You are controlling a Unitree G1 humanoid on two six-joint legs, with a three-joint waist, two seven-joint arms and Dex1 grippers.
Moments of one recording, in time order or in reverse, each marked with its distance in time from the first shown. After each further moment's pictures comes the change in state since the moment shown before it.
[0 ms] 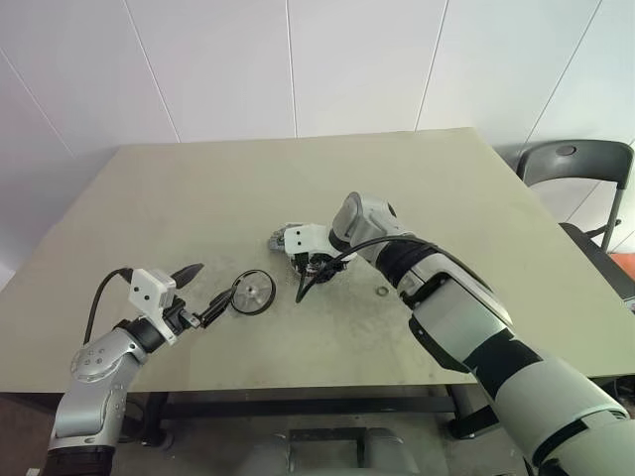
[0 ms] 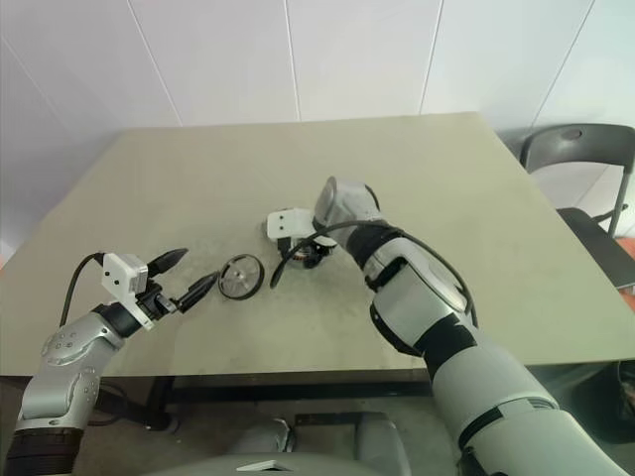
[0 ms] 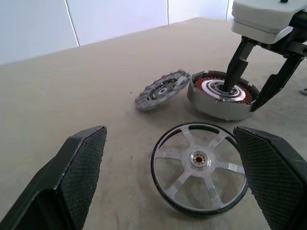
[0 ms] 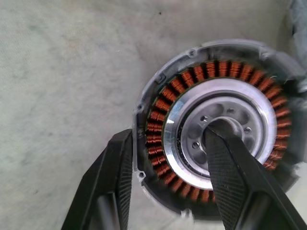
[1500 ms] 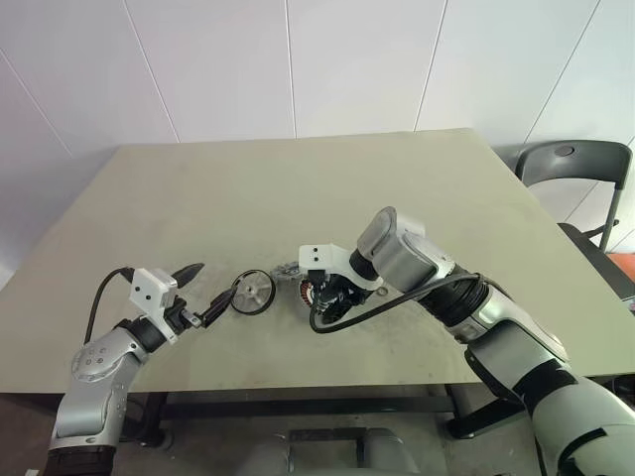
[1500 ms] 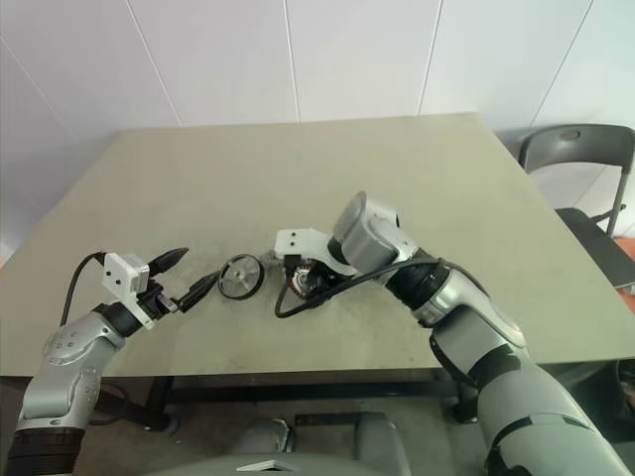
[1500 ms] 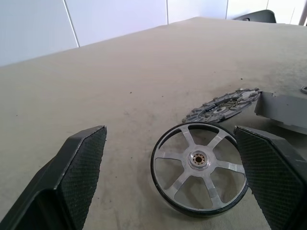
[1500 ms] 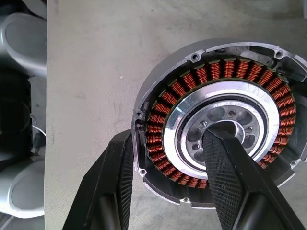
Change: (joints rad) left arm -0.001 -0.005 -0.002 -0.005 0.011 -0.002 0.004; right arm 0.262 -0.304 0.122 -0.935 0.222 0.692 0.316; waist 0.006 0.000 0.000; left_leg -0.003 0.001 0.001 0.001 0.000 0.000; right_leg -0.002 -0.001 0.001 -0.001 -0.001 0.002
